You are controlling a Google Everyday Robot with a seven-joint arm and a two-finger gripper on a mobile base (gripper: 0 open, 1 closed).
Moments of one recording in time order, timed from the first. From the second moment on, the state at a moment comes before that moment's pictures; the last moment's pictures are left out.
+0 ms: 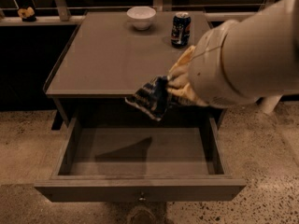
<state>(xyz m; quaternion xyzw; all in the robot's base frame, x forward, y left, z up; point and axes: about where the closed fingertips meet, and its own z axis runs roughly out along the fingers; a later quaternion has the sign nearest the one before) 0.416 -0.059 0.998 -0.61 0.68 -0.08 0.39</state>
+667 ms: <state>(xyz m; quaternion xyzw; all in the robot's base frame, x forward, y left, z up) 0.400 -0.041 0.839 -0.52 0.78 0.00 0.36</state>
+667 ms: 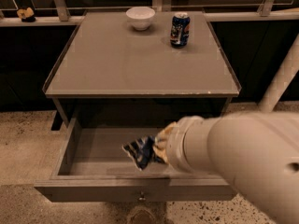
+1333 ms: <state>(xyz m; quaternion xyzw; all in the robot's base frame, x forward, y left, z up) 0.387 -0.056 0.710 -0.46 0.84 0.07 0.27</state>
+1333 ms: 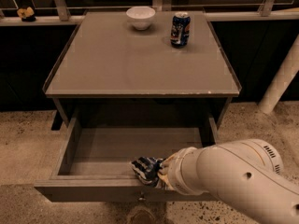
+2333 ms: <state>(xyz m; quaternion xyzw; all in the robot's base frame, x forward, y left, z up) 0.449 -0.056 0.744 -0.46 0.84 0.04 0.29</state>
